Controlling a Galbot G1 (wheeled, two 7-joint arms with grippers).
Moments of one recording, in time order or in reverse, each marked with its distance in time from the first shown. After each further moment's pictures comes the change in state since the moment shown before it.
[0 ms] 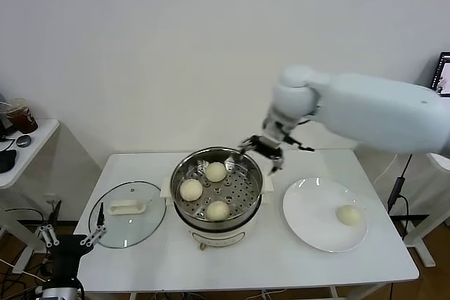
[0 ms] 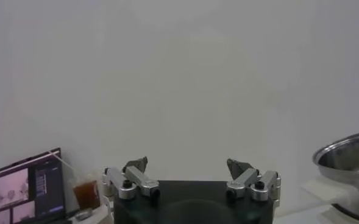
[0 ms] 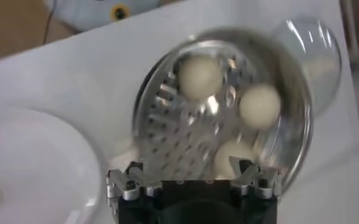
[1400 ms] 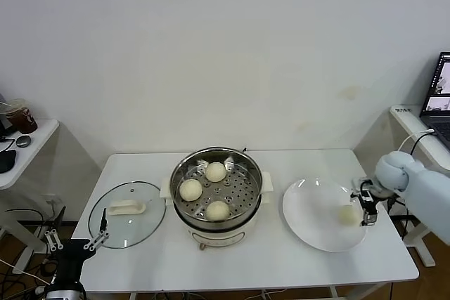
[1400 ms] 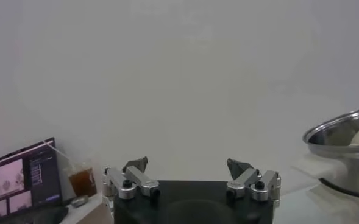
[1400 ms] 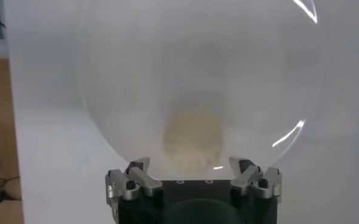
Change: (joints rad) left arm 0.002 -0.011 -0.002 0.030 0.023 0.015 0.003; right arm -0.847 -0.211 0.675 -0.343 -0.429 -0.240 0.019
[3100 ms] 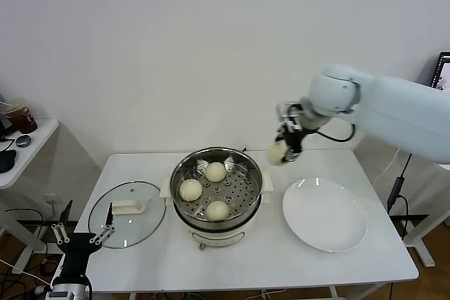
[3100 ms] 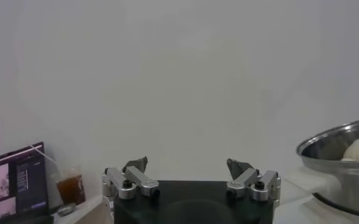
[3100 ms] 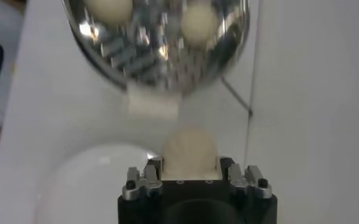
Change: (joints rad) left arm -0.035 0.019 0.030 0.005 -0.019 -0.002 0.002; right arm 0.897 0.261 -0.702 0.391 0.756 -0.423 0.136
